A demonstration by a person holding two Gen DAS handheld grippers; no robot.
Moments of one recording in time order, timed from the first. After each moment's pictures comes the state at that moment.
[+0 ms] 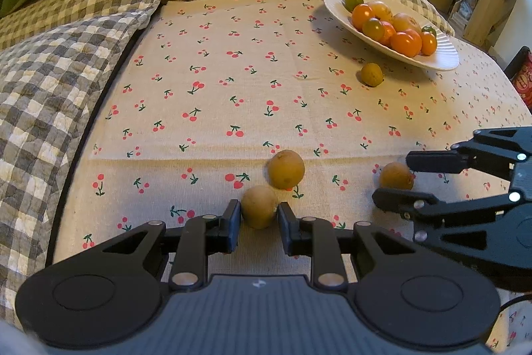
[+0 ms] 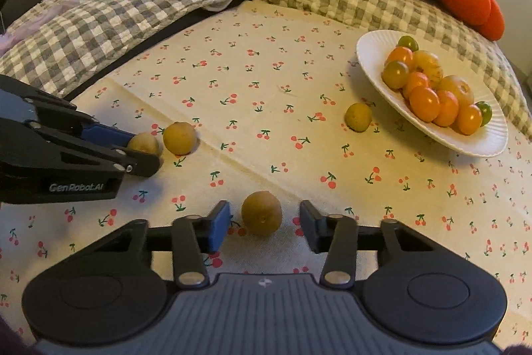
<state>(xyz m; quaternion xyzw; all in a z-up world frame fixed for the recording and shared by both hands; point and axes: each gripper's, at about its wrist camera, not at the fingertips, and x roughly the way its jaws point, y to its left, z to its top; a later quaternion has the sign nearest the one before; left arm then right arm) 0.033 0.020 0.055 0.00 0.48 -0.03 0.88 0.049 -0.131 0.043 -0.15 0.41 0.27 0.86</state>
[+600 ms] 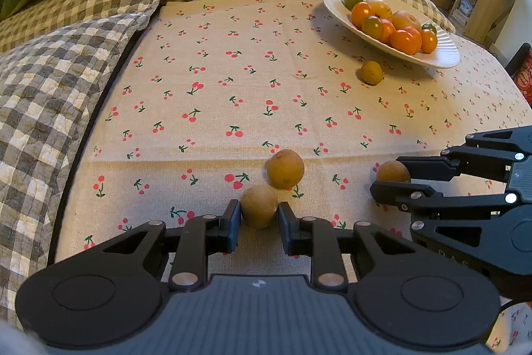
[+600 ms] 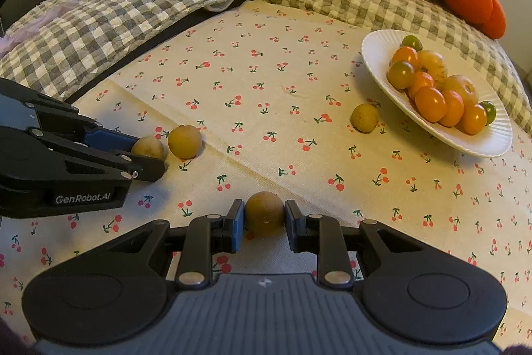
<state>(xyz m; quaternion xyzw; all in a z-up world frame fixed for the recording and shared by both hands) 0.033 0.020 0.055 0.01 0.48 -0.03 0.88 0.049 -0.128 0.045 -0.15 0.41 0.27 0.86</state>
